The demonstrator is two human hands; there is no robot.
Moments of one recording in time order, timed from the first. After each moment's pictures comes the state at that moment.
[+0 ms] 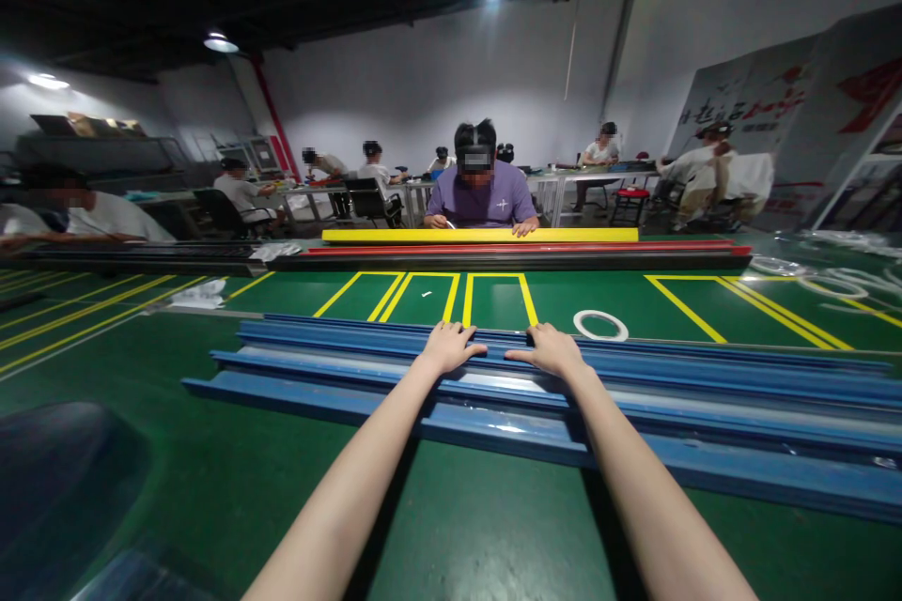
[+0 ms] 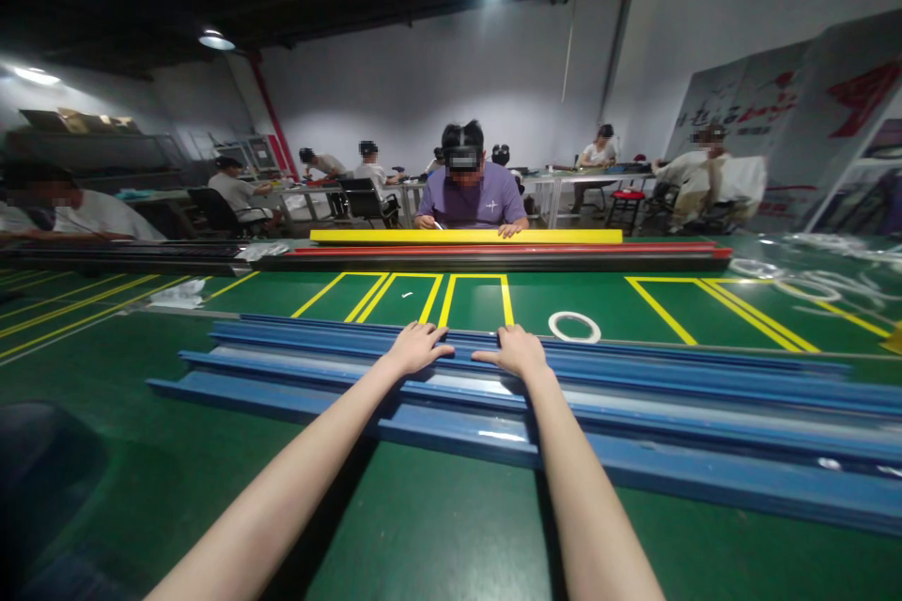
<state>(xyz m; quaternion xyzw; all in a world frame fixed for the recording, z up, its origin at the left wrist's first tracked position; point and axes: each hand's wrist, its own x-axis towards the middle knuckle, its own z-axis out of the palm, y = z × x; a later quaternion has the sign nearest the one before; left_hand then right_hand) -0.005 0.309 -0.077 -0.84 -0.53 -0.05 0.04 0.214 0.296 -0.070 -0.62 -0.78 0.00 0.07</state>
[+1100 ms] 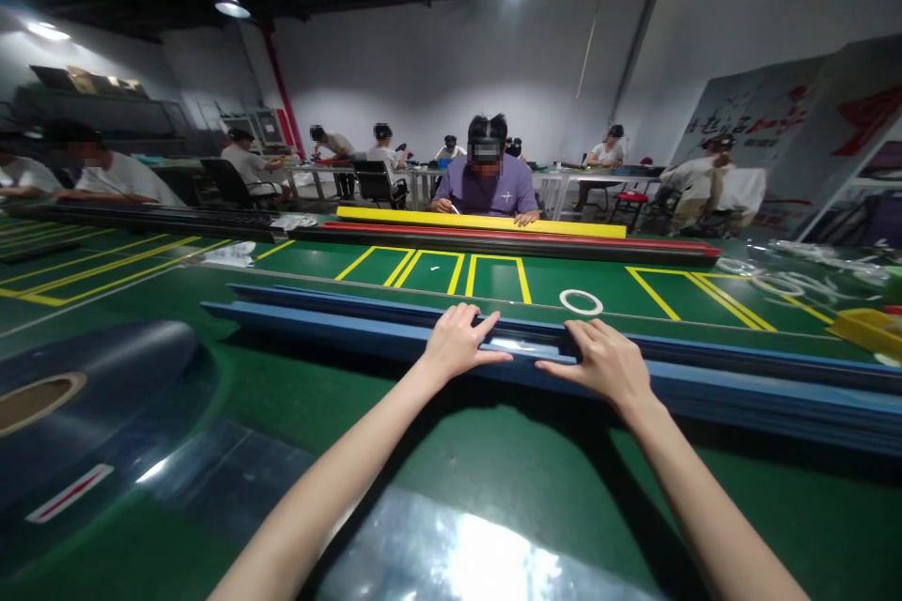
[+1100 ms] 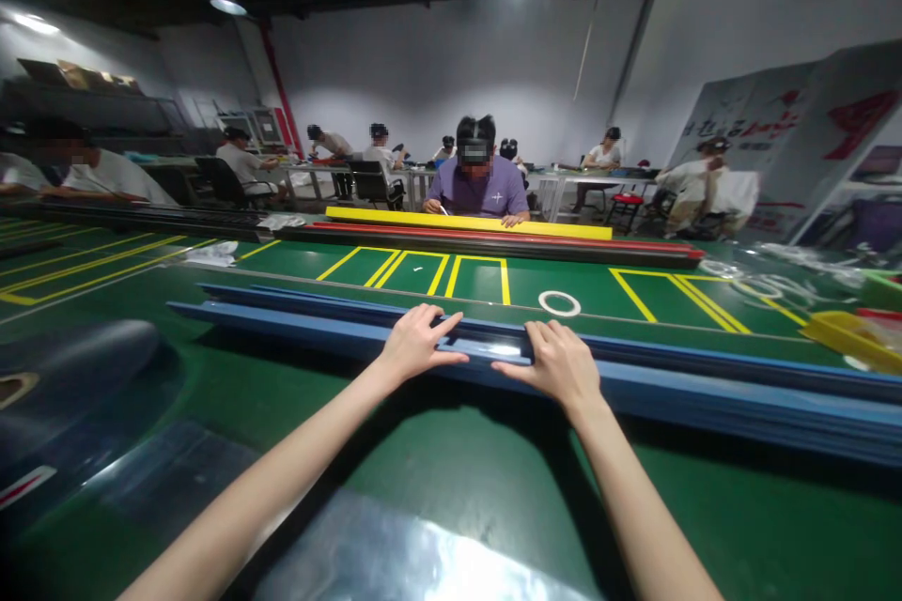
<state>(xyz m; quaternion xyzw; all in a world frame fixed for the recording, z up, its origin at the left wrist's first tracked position) 0.005 0.152 -0.022 -0.84 -0.43 -0.25 0.22 0.250 0.133 -0.016 -0.47 -0.79 -0.32 0.24</state>
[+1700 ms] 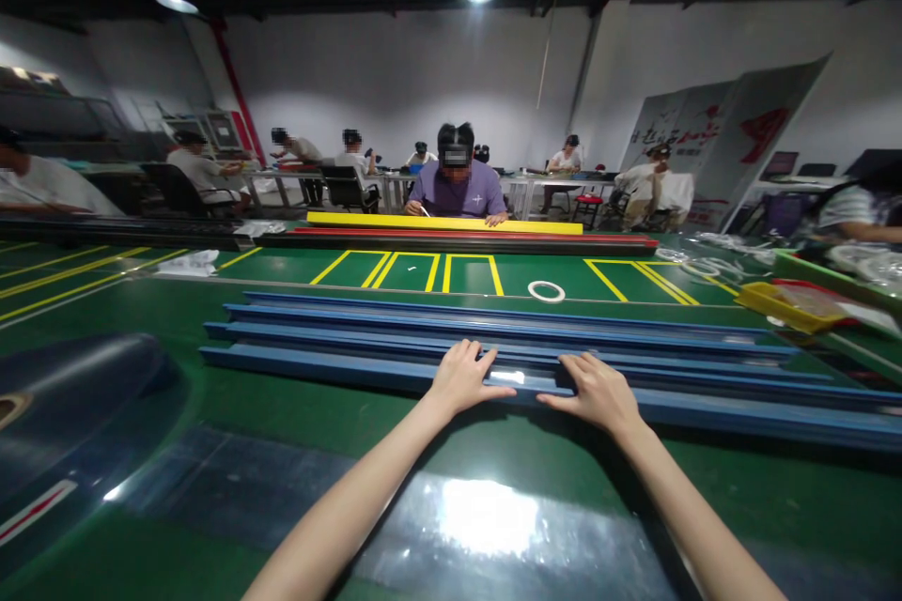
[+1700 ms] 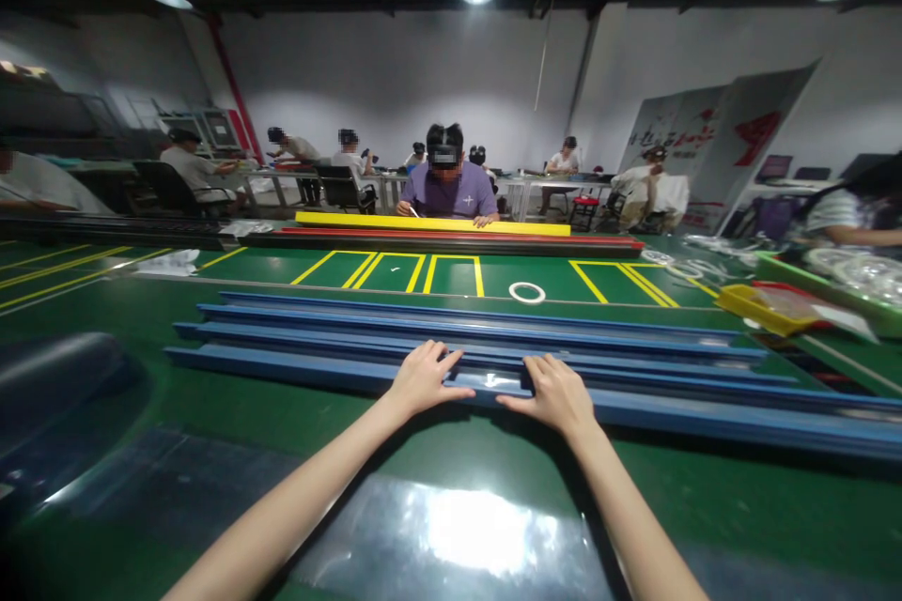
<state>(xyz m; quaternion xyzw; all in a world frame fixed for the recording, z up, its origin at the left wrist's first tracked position) 0.043 0.106 -0.072 -0.87 -0.43 -0.21 0.11 0.287 0.074 -0.071 -0.52 -0.79 -0.25 0.19</state>
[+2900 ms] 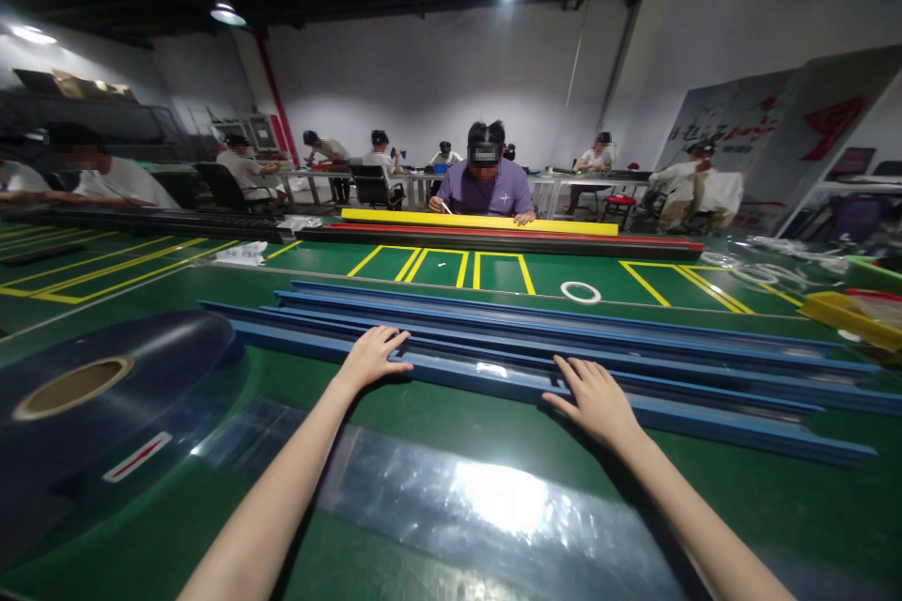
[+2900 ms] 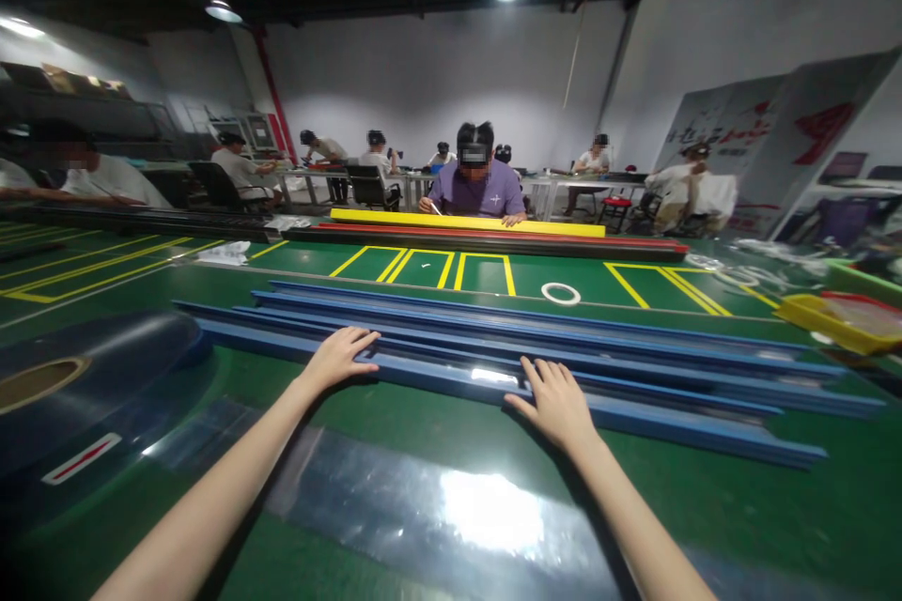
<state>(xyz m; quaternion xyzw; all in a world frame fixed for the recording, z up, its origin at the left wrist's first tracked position) -0.173 0.127 -0.092 -0.84 -0.50 -0.16 0.14 0.237 0.079 -0.104 -0.55 -0.80 -0.19 0.15</state>
